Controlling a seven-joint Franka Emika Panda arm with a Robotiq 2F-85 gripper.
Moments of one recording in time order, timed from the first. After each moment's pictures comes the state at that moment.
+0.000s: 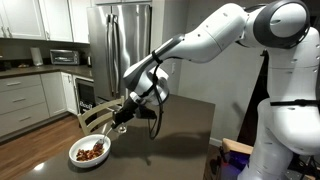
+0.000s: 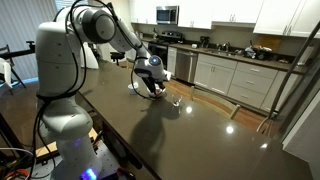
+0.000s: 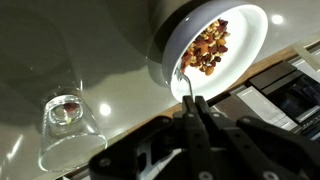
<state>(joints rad) 0.18 0.24 0.11 -2.19 1.22 2.94 -0.64</state>
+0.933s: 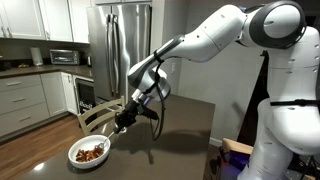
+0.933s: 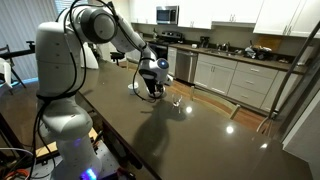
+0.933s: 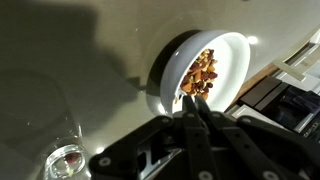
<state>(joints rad) 0.17 0.23 0.03 -2.19 1.17 2.67 -0.51</state>
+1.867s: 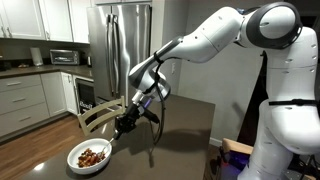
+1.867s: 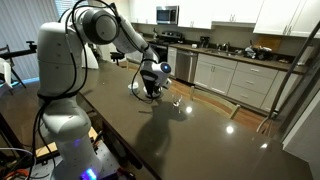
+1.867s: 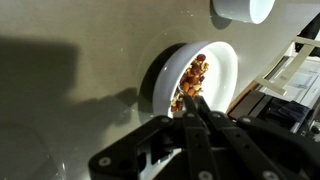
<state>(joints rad) 0.11 0.25 0.07 -2.19 1.21 2.52 -0.50</state>
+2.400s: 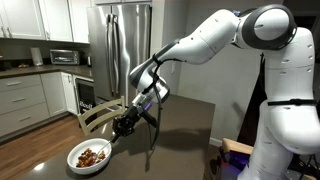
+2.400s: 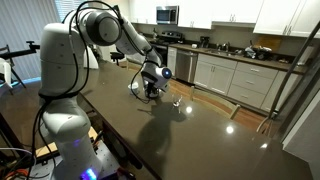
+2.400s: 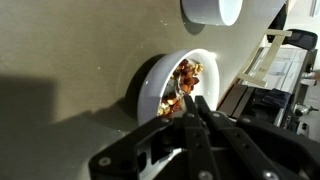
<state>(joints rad) 0.09 0.28 0.08 -2.17 1.36 2.43 -0.53</state>
